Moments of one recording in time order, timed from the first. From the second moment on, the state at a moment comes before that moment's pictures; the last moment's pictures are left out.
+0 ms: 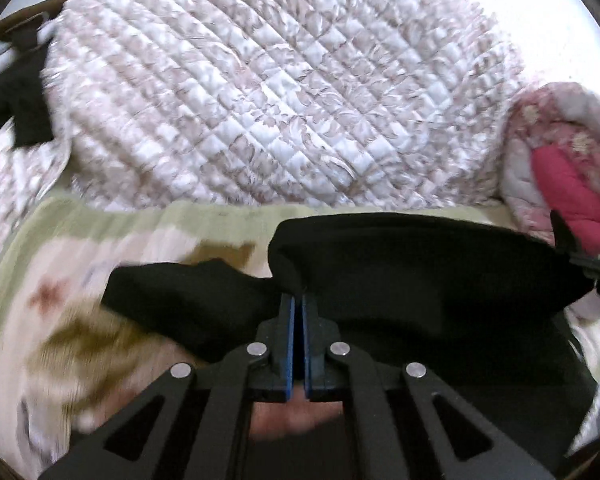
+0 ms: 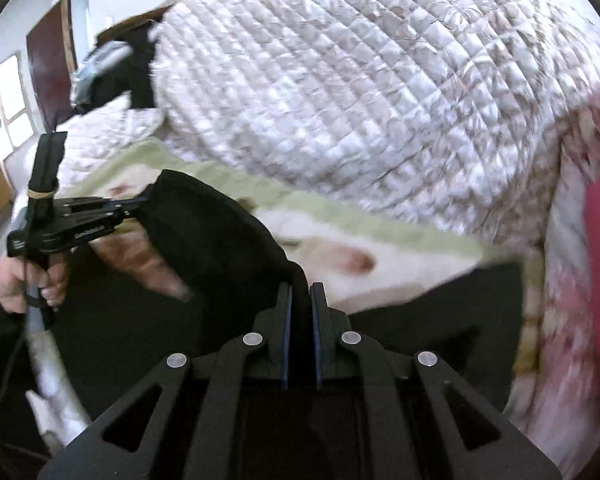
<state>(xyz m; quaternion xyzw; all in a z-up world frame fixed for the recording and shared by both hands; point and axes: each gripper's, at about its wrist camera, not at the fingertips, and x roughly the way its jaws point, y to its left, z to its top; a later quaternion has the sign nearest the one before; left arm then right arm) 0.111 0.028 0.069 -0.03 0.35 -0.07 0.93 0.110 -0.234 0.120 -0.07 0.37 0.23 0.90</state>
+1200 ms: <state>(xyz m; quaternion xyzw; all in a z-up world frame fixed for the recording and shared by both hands) 0.099 0.037 0.005 0.01 0.45 0.01 0.89 0.002 -0.282 0.030 0.20 0.44 0.16 0.86</state>
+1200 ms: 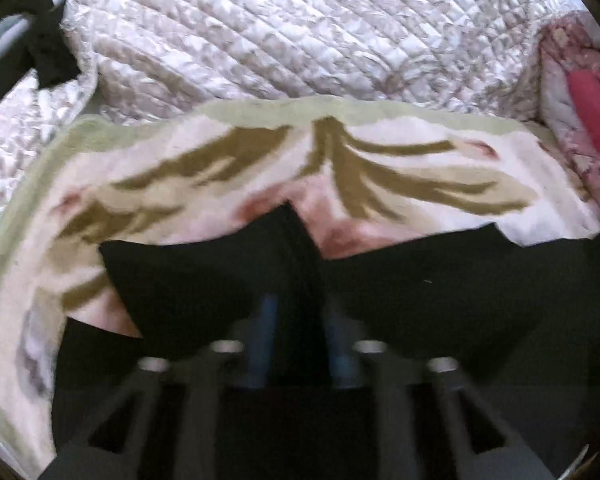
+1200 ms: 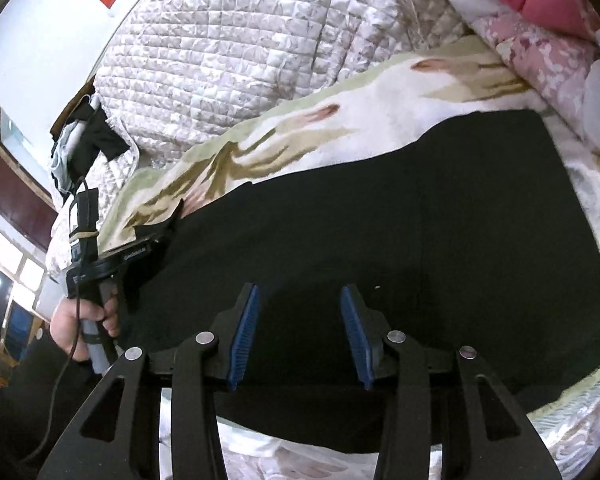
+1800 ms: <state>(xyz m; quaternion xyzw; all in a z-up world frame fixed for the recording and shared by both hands) -0.047 0.164 -0.012 -0.25 0.40 0.06 0.88 -0.021 -0.287 0.034 0.17 0.43 0.14 0.88</state>
